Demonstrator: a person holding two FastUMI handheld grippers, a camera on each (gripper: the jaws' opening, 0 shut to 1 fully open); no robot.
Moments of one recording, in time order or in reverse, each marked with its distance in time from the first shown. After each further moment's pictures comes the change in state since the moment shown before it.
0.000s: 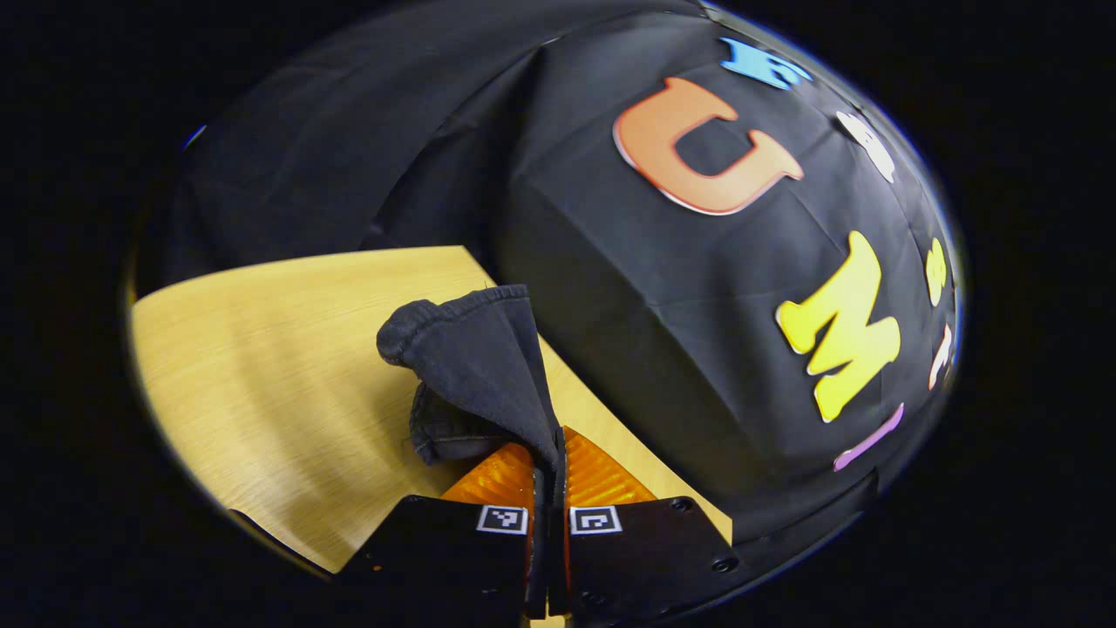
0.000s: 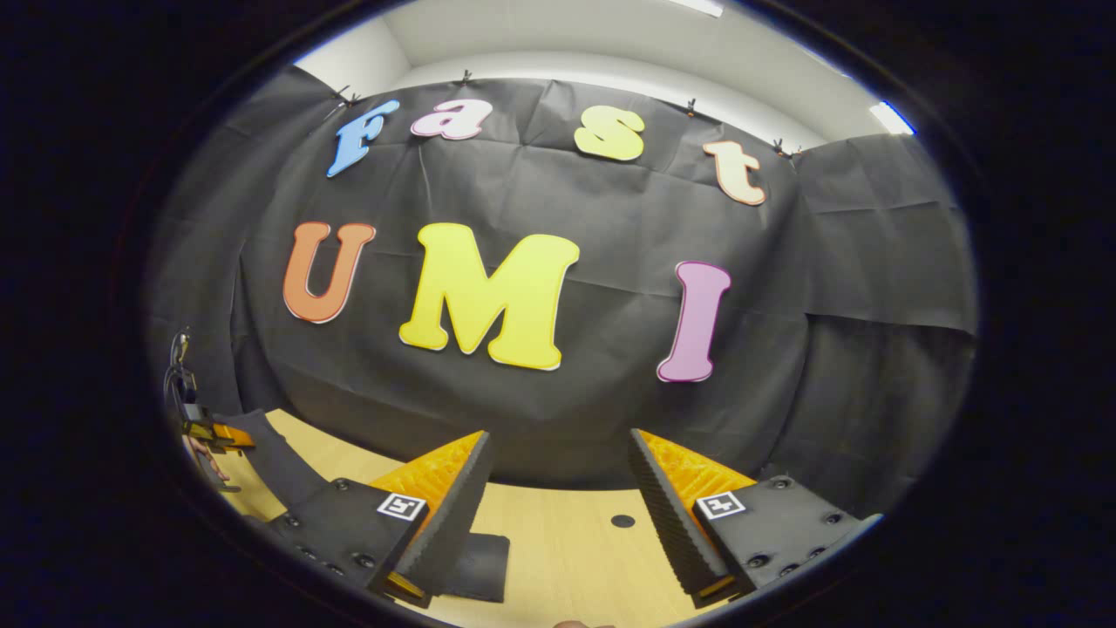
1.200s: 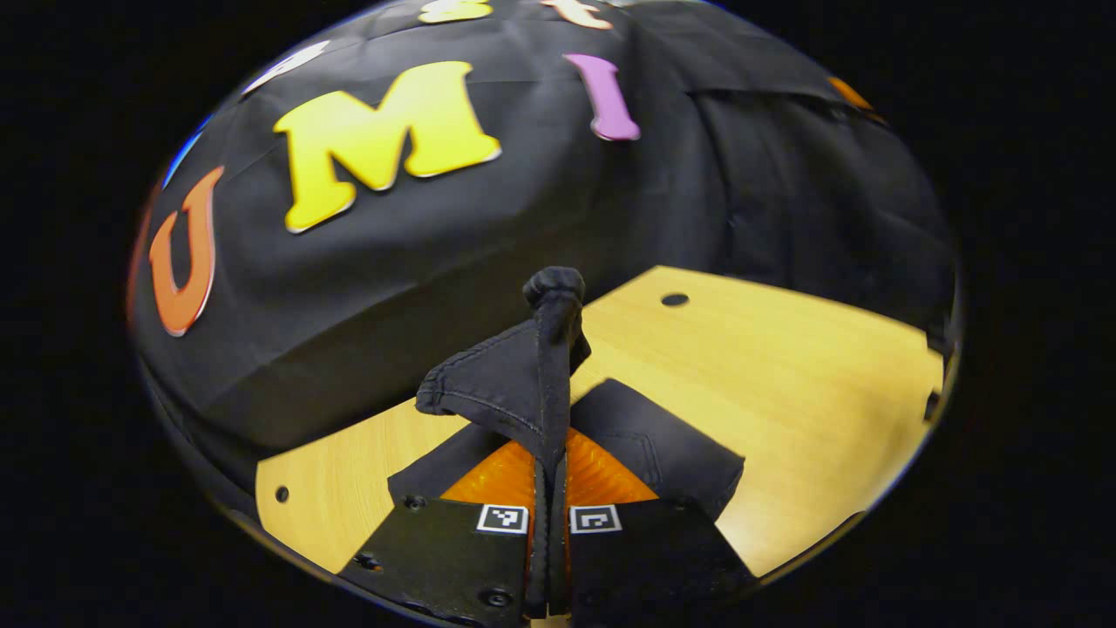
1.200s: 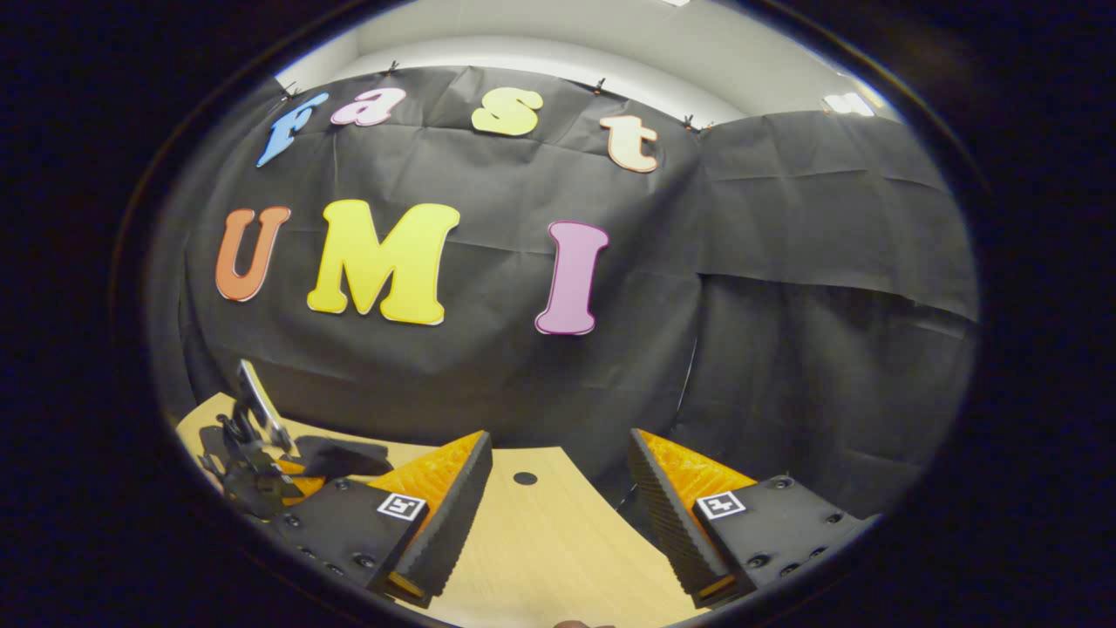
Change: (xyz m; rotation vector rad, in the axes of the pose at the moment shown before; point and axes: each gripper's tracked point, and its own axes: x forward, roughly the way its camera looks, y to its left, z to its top) left arm -0.002 -0.219 -0.267 1.353 0.234 -0.471; right arm -0.075 -0.144 -0.044 0.047 0.089 -0.275
